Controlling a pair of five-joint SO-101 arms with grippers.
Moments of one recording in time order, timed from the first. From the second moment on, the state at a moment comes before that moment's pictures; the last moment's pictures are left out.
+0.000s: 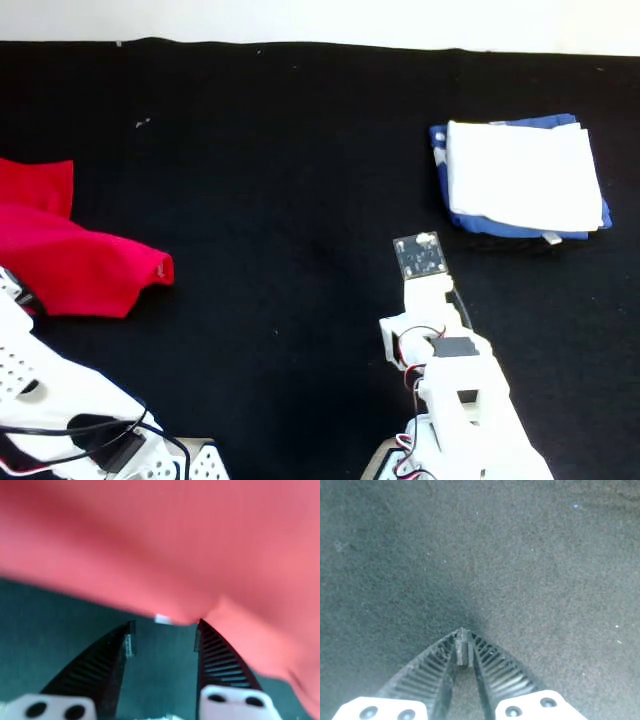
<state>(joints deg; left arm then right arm) -58.1 33.5 -14.4 80.7 -27.3 -10.9 -45.0 83.5 31.8 8.8</state>
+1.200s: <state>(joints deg) -33.2 26.6 -36.3 89.3 -7.5 -10.9 -45.0 83.5 31.8 8.8</state>
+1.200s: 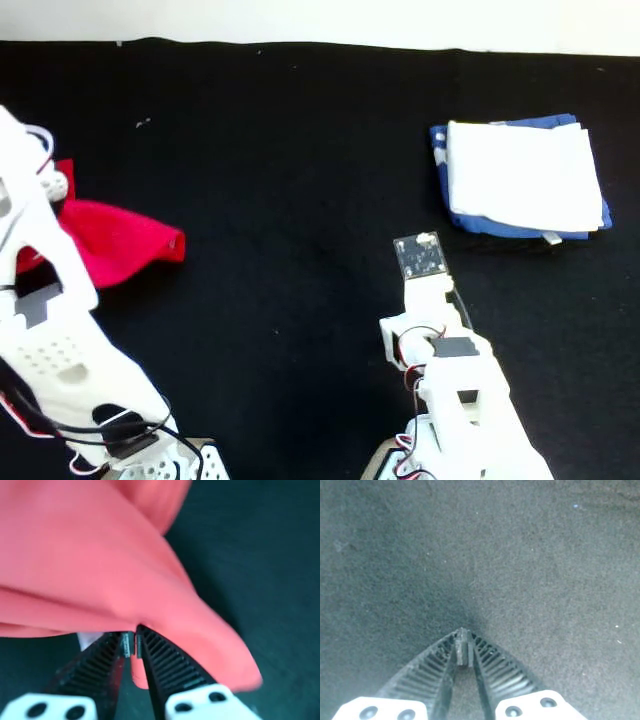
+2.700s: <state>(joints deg) -31.3 6.9 -0.7 76.4 -10.9 -11.1 -44.9 80.7 34.7 8.7</state>
